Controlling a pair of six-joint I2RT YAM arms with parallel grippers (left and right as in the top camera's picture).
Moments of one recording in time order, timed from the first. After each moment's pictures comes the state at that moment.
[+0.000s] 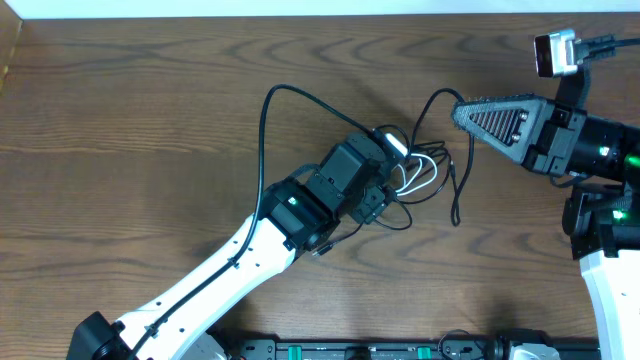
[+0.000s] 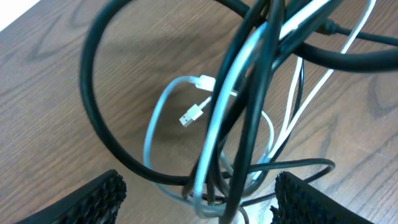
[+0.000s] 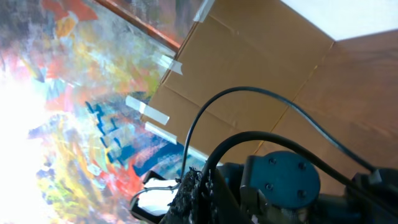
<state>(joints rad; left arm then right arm) -0.80 1.41 1.14 -0.55 -0.08 0.06 -0.04 1.10 1.08 0.70 -1.35 1.64</state>
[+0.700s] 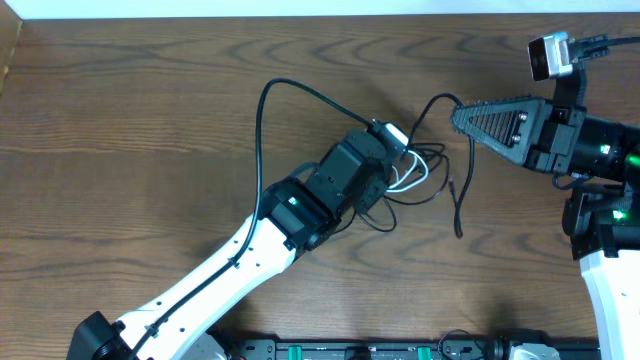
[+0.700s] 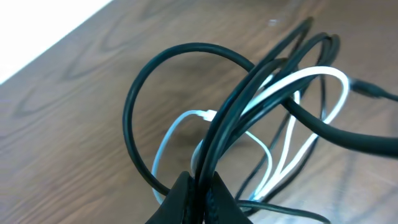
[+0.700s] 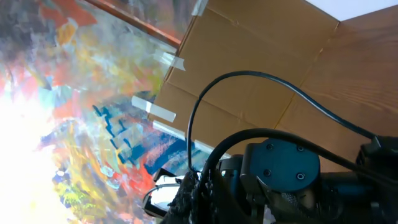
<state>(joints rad) -0.80 1.42 1.14 -0.47 -0.17 0.07 -0.04 1.10 1.08 0.70 -1.38 1.73</state>
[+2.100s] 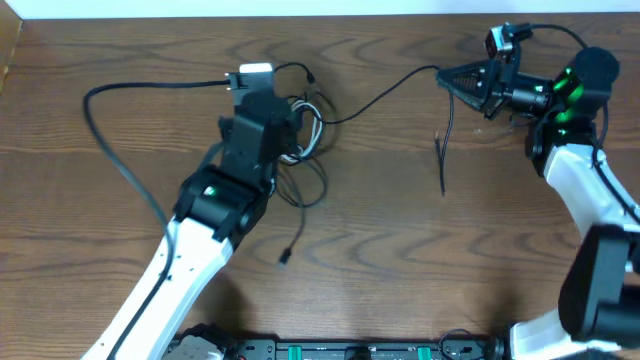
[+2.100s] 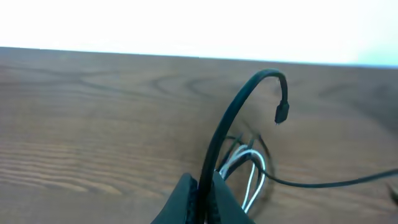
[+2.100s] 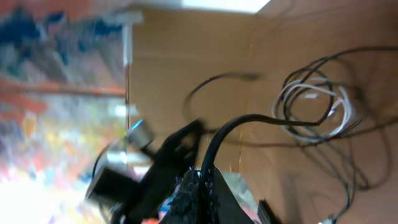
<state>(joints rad) -0.47 1.24 1.14 -0.47 -0.43 -0.33 -0.12 1.74 1.08 0.68 -1.39 1.49</state>
